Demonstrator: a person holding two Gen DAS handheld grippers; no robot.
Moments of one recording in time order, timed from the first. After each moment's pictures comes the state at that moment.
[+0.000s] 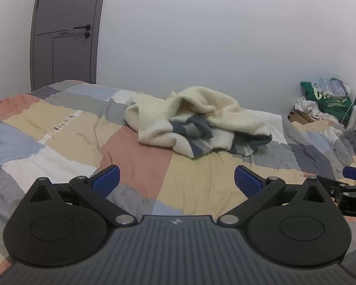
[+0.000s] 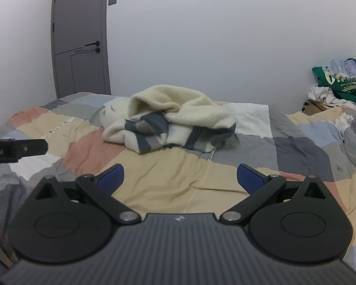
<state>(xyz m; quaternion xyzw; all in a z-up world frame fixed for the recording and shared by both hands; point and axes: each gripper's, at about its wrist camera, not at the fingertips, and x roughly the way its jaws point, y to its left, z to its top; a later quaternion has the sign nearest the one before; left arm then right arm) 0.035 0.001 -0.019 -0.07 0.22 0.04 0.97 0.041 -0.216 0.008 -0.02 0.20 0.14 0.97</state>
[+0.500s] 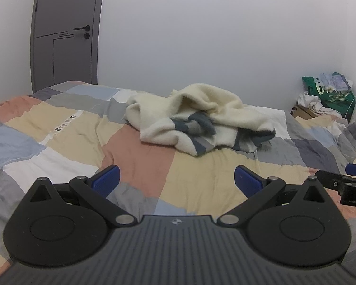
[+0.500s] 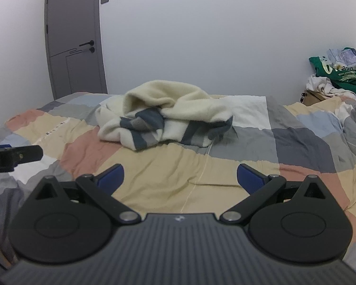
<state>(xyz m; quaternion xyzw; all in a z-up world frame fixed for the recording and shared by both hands) 0.041 0.000 -0.023 -0.06 0.22 0.05 0.97 0.050 -0.220 0.004 0.00 0.22 0.13 0.97</state>
